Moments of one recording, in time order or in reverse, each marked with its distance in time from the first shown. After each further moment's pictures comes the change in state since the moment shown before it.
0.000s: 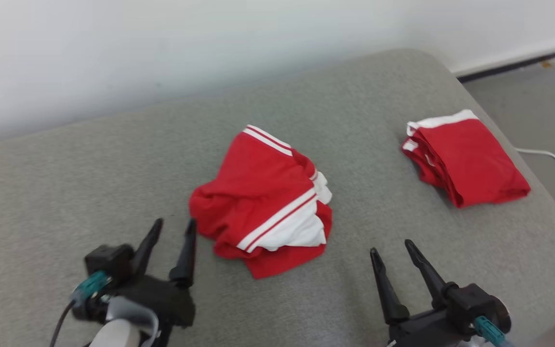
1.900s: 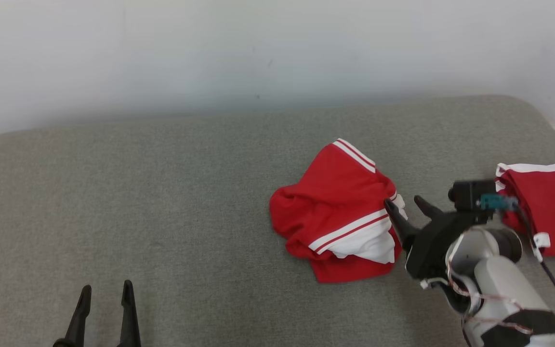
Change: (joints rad) left arm 0.495 -0.084 0.363 -0.470 0.307 0.026 -0.037; right arm -0.331 -0.110 -0.006 0.235 0.247 0.000 0.483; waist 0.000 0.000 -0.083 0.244
